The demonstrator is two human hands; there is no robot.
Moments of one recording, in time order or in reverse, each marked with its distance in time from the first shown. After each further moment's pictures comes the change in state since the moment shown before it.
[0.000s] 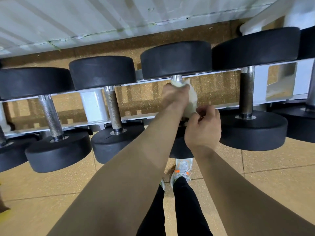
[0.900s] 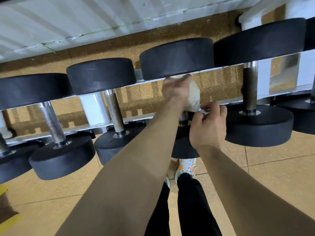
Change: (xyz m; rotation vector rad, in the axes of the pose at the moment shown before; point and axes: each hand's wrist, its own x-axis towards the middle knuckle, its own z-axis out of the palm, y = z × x) left_hand 0.005 0.007 -0.005 -0.119 -0.036 0.110; right_hand -0.001 0.001 0.003 -0.049 0.011 -0.018
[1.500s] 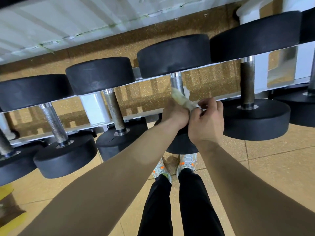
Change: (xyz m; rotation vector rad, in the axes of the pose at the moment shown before) left_hand -0.036 -0.043 -0.025 0.578 -0.242 0.000; right_hand 0.001 -0.005 -0.004 0.005 -0.011 0.014
